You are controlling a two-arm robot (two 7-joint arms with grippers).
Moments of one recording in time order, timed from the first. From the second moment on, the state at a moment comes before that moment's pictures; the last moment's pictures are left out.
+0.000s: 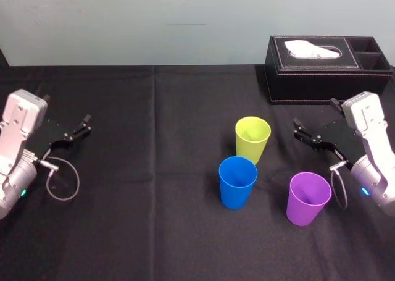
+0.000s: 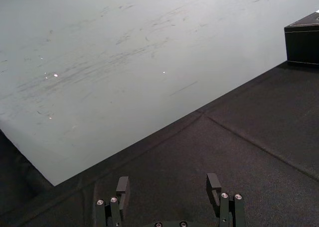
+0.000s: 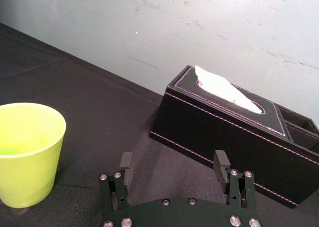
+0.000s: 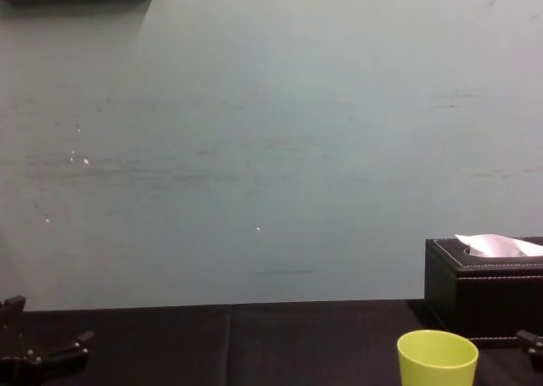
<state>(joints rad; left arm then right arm) -0.20 0.60 0.45 -1.41 -0.25 -0.12 0.03 0.20 0.60 -0.45 -1.41 0.25 -0.12 -0.03</state>
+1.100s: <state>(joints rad) -0.20 0.60 0.45 -1.41 -0.25 -0.12 0.03 0.01 0.67 -0.31 -1.63 0.26 -0.08 -0.06</state>
